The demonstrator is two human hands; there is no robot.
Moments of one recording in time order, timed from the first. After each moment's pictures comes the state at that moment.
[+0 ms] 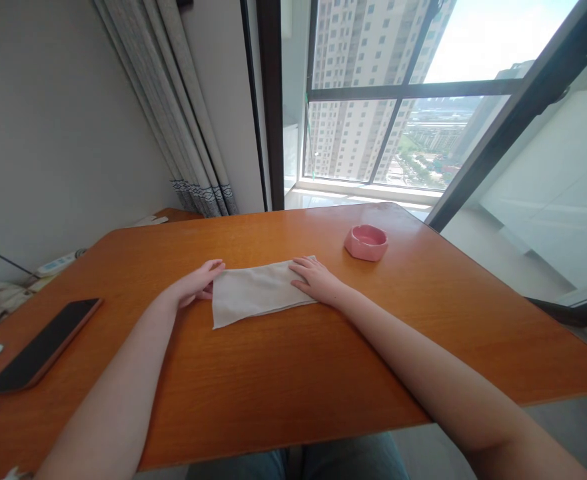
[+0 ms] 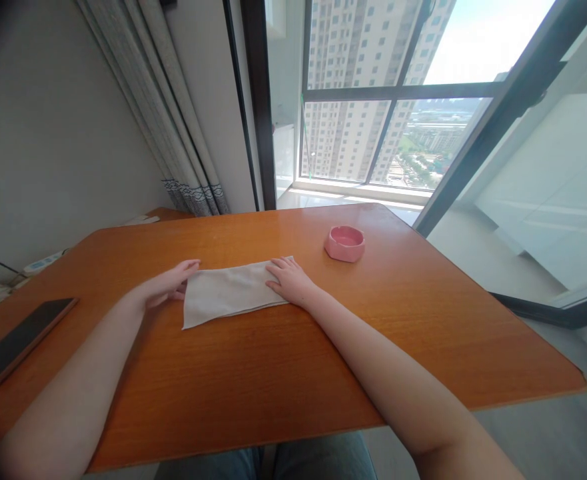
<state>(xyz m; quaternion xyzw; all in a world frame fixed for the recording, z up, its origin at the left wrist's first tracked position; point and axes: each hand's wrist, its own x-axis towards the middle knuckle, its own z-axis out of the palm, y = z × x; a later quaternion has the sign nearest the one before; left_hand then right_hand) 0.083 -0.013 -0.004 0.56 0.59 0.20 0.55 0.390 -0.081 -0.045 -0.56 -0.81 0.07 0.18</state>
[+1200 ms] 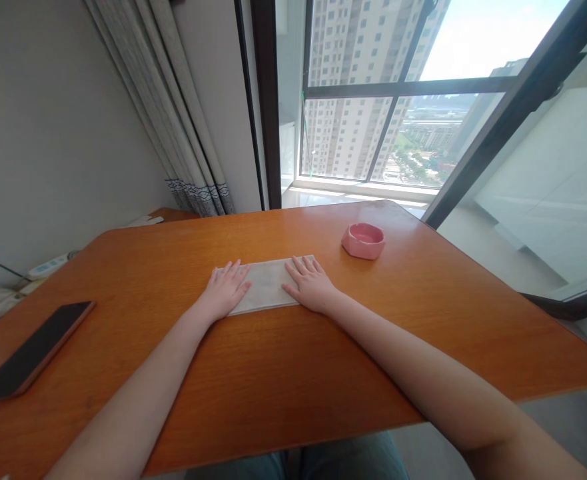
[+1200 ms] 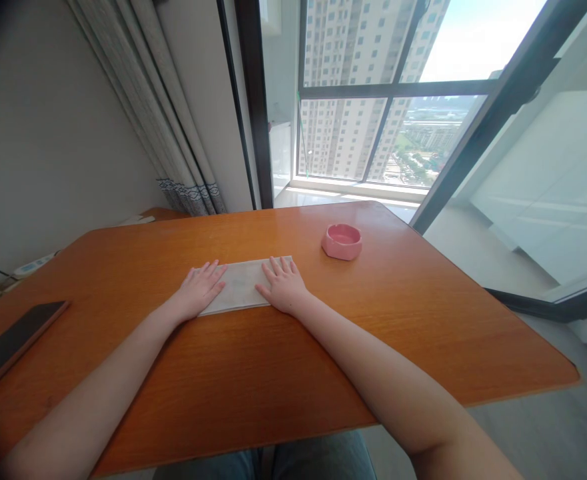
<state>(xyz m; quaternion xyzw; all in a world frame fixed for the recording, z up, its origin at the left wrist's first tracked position) 0.124 -0.025 -0.047 0.87 0.50 0.01 0.03 0.366 -0.094 -0.041 -0.65 -0.75 0.07 0.06</state>
